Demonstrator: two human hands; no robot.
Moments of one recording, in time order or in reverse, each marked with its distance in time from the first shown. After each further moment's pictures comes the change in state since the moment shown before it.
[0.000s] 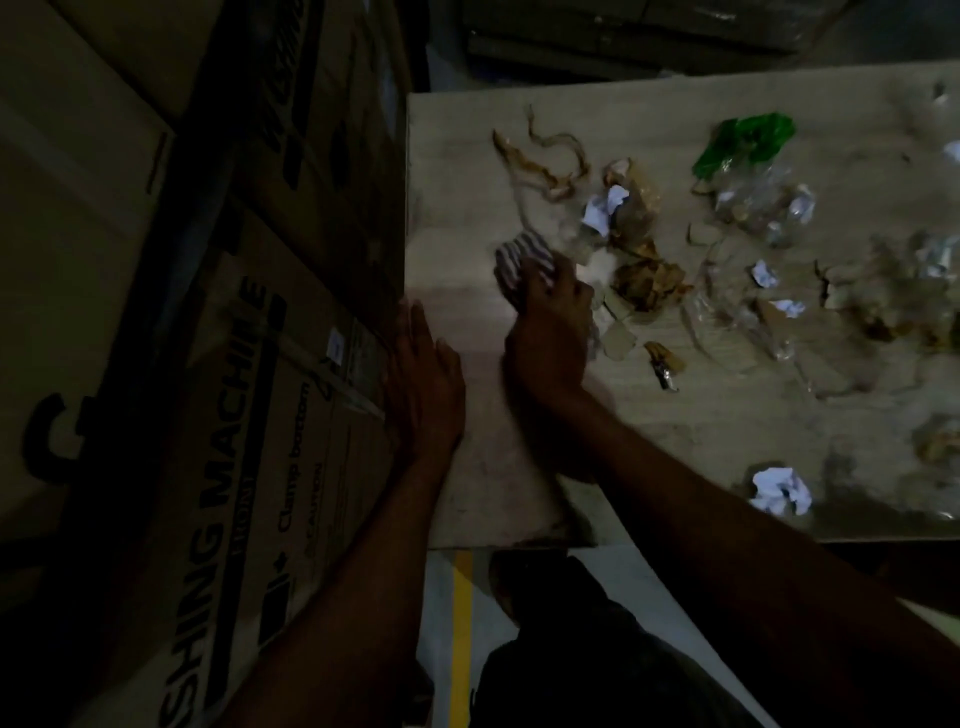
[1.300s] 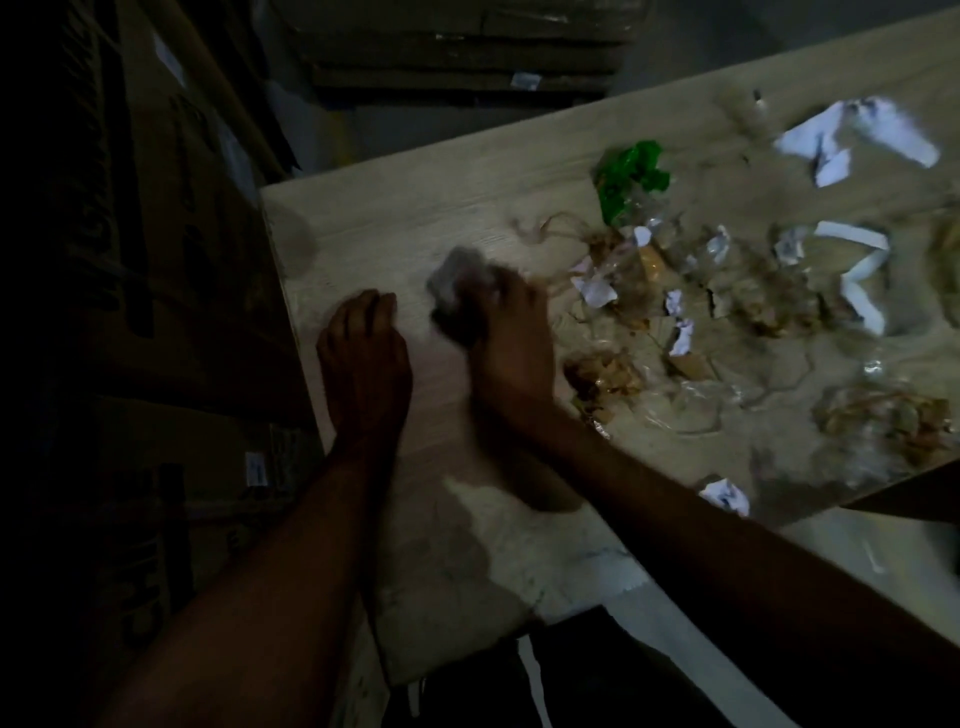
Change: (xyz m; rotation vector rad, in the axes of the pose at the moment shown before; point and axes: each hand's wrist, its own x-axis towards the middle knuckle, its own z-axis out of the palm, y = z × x) left_hand 0.131 0.053 0.032 0.224 -0.071 0.439; right_hand 0.071 0.033 -0.028 0.042 0.143 -0.032
